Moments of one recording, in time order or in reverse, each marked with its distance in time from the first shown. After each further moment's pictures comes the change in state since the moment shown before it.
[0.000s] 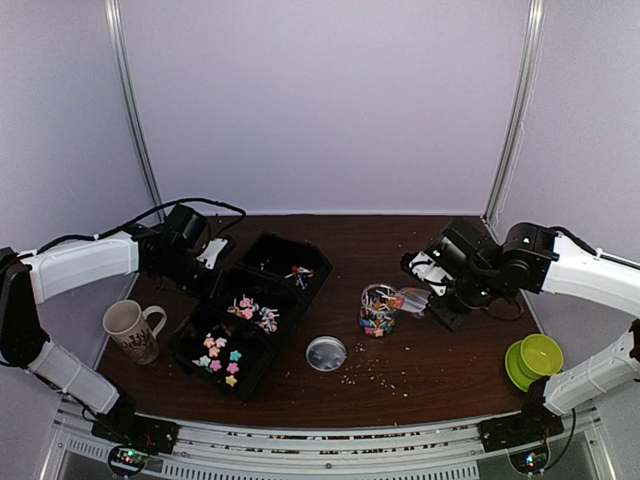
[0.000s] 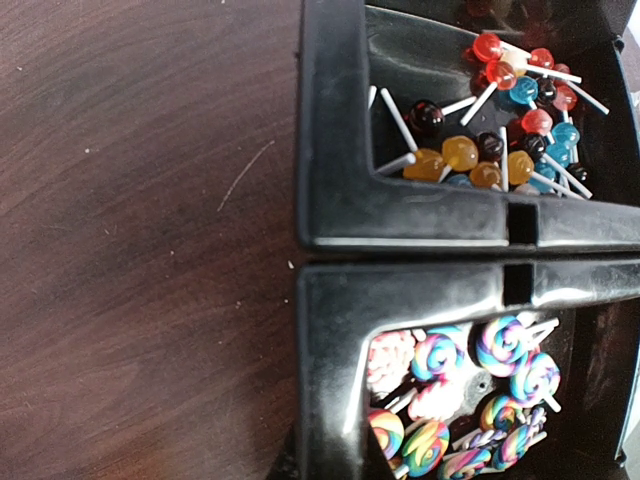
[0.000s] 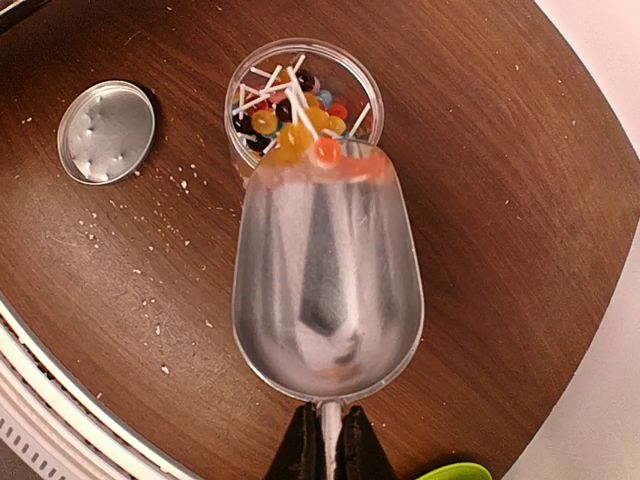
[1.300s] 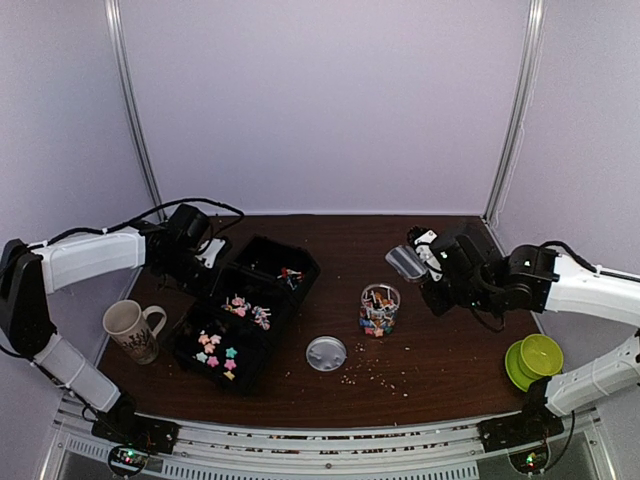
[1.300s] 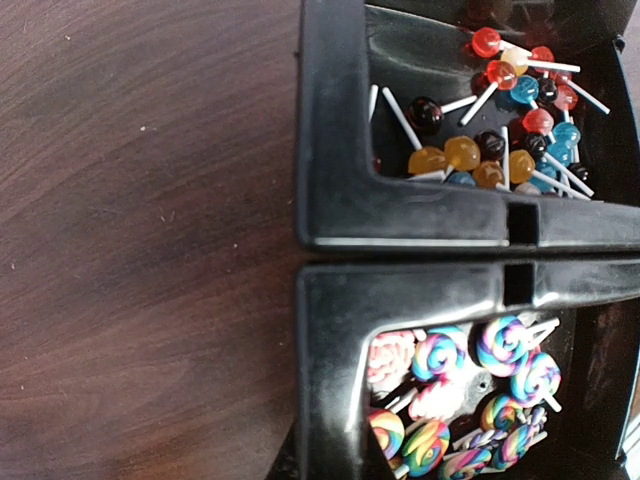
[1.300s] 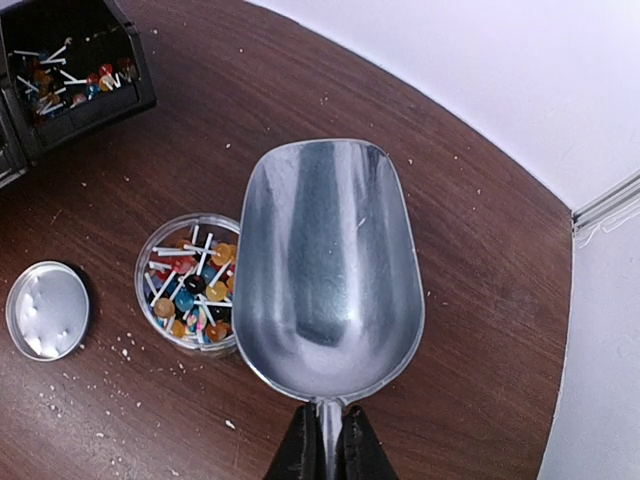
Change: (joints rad) left arm 0.023 0.067 0.040 -0.034 -0.103 0.005; right arm 0.010 -0.071 -0.165 0.406 0.254 0.045
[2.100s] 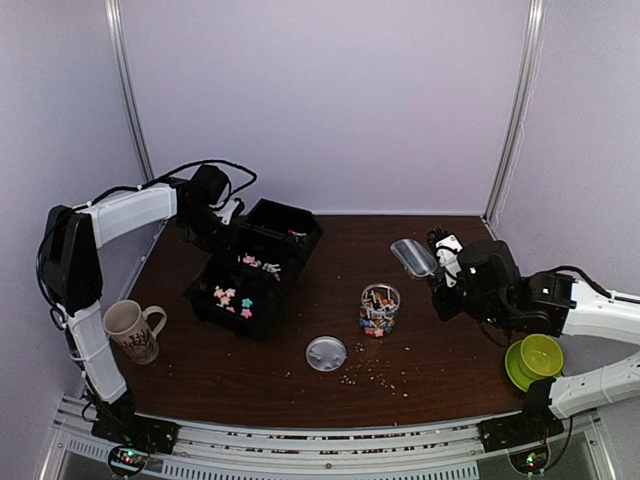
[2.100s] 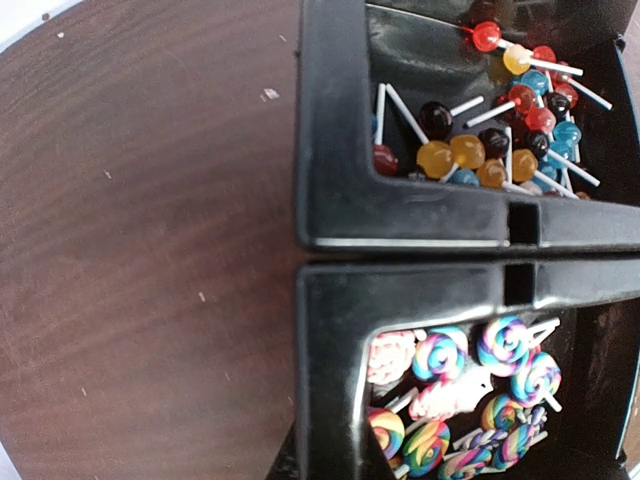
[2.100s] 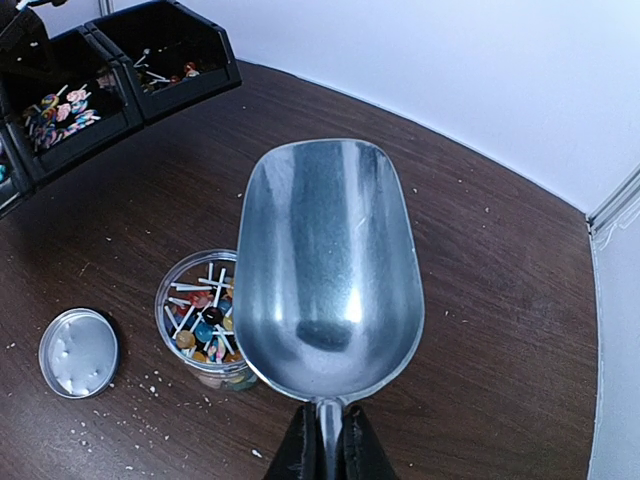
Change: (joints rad) left arm 0.060 0.351 0.499 -0.137 -0.027 0.032; right arm -0.002 -0.168 -0.199 0.233 -0.010 0.040
